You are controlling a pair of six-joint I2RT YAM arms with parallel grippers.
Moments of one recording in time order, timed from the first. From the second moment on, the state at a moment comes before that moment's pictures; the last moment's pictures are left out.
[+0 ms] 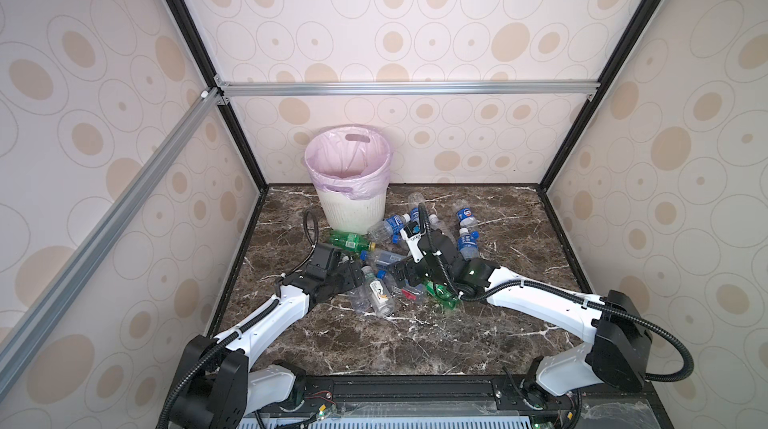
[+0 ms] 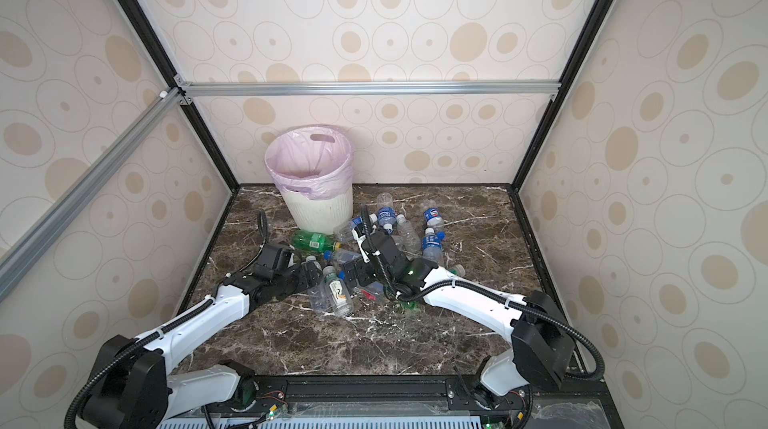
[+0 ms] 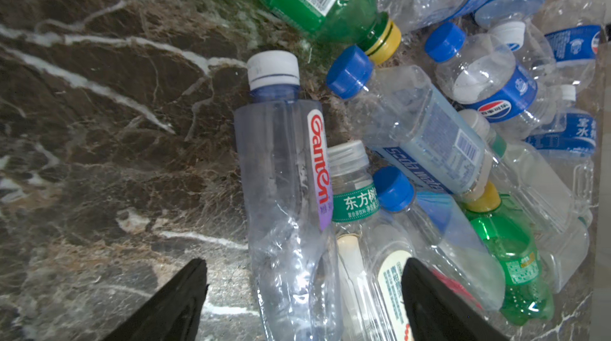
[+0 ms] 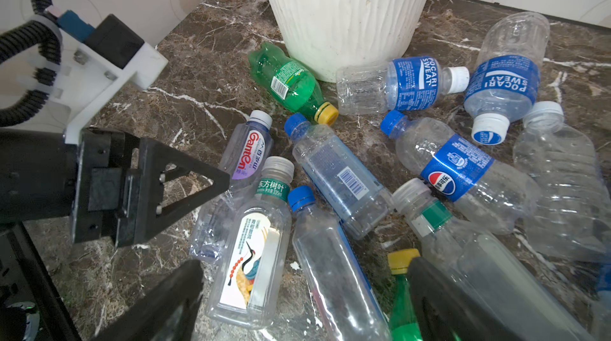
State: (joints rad) left arm -0.36 1.22 0.65 -0.37 0.08 -0.71; right arm 0.89 1.46 1.05 -0.23 0.12 0.31
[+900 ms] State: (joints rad) left arm -0.33 1.38 0.59 -0.19 0.10 -0.70; right arm 0.89 1.45 1.02 -0.15 0.13 0.33
